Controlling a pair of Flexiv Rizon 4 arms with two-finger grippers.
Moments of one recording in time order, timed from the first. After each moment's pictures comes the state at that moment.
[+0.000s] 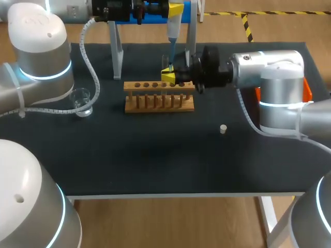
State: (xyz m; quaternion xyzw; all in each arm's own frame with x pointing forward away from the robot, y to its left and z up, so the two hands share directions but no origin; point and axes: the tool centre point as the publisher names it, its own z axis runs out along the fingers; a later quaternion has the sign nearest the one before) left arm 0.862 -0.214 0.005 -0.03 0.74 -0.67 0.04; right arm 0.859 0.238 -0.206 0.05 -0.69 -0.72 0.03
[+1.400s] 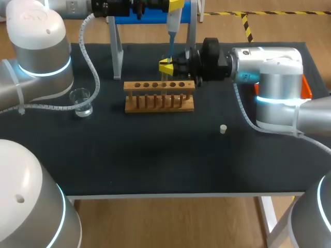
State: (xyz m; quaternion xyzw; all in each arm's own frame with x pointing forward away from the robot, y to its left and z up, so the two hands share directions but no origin) left arm 0.862 -0.215 0.017 -0.03 0.74 -0.67 0.04; right arm 0.868 0.243 -0.174 0.06 -0.67 -0.74 0.02
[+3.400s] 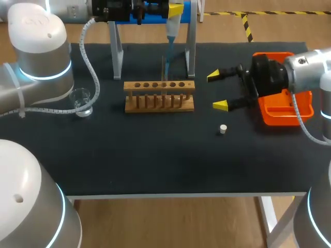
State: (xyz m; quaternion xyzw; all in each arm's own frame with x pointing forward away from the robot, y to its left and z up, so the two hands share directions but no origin) left arm 0.862 -0.214 0.004 -0.03 0.74 -0.67 0.04; right arm 0.806 0.106 -0.218 0.07 -0.77 -0.63 -0.01
